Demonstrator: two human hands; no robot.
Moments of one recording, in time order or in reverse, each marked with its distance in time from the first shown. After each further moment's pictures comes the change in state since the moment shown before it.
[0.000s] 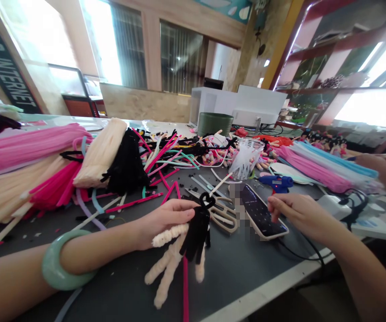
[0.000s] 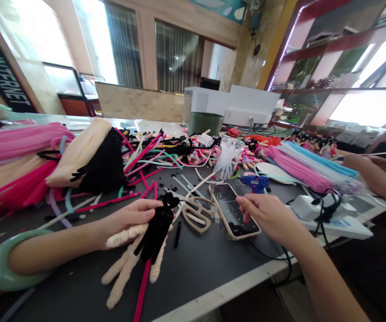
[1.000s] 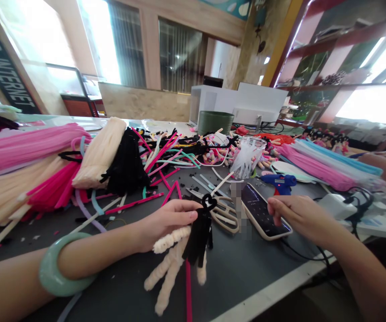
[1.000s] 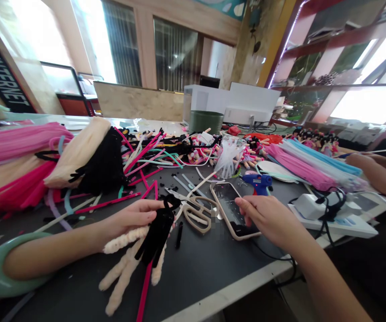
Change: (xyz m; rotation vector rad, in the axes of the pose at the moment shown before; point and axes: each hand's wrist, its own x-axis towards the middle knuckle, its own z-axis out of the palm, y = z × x) left_hand 0.002 -0.002 -0.001 -0.062 0.024 -0.030; right_hand 0.000 -0.006 0.005 -0.009 -0.053 -0.007
